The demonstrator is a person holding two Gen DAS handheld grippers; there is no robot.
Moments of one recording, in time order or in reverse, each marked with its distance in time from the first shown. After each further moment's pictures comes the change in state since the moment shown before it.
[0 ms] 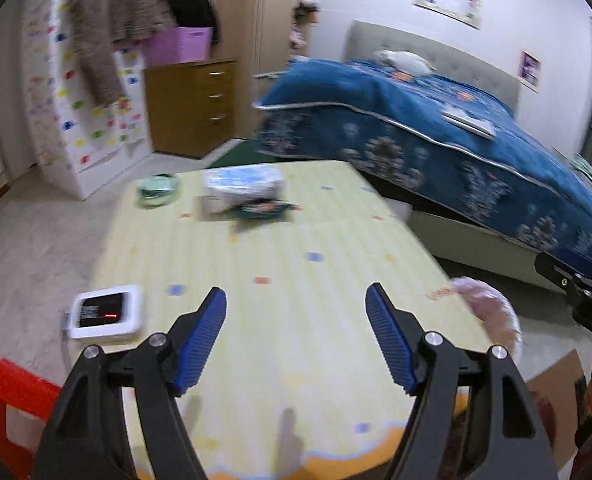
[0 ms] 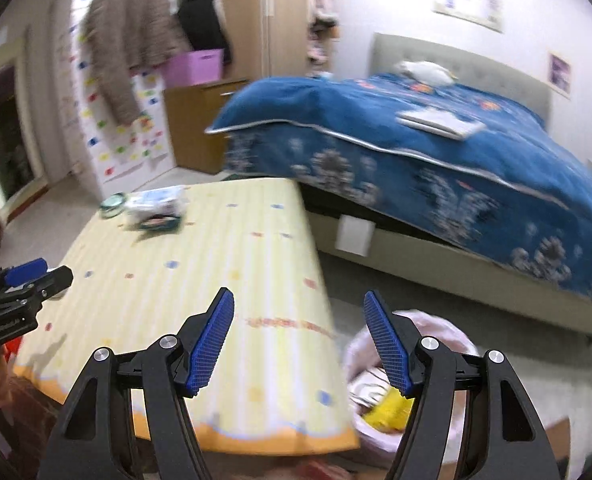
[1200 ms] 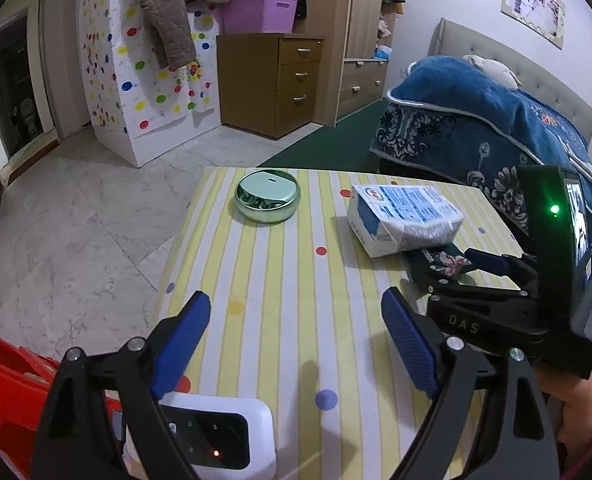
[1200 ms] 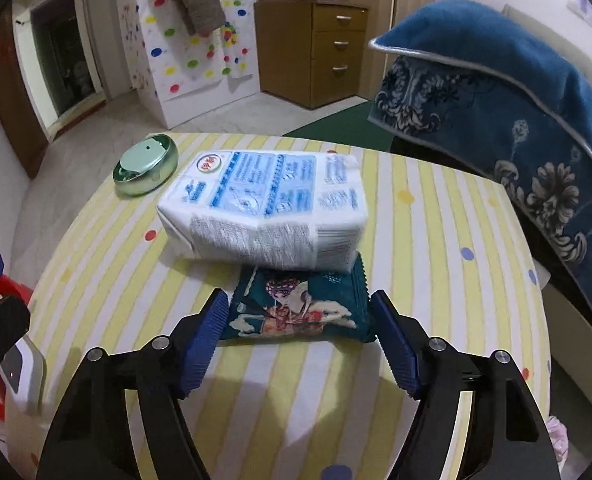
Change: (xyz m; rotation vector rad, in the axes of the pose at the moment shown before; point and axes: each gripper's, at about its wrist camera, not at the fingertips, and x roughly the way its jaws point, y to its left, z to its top) left arm 0.103 0.121 0.050 -0.135 0.067 0.174; right arm 0.252 0.187 0.074 -0.212 0.236 0.222
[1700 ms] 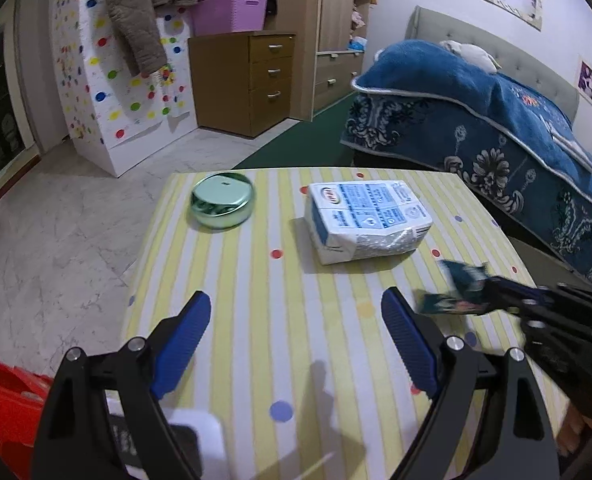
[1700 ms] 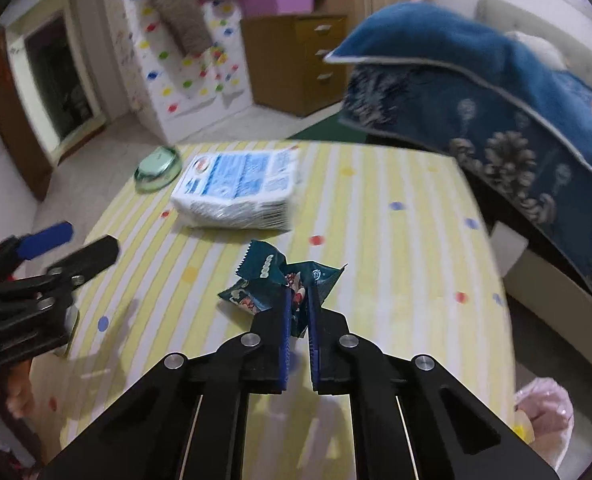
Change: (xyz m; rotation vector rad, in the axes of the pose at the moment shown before) left arm 0.016 -0.034 0.006 0.074 0.016 -0.044; right arm -0.070 -0.040 -0.043 0.097 -0.054 0.018
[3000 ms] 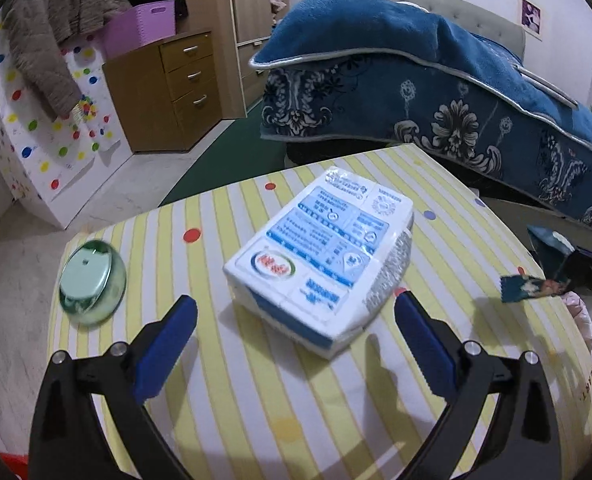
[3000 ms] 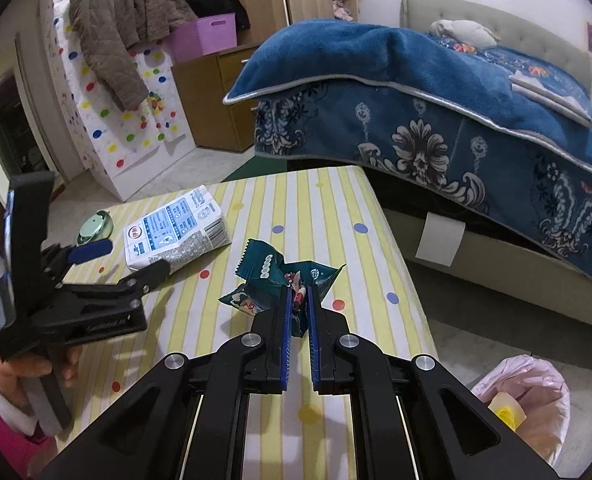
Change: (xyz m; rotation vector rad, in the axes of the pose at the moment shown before) left arm 0.085 -0.068 0.038 0.239 0.030 -0.118; right arm -0.020 -0.076 -0.002 0.174 -0.084 -0.106
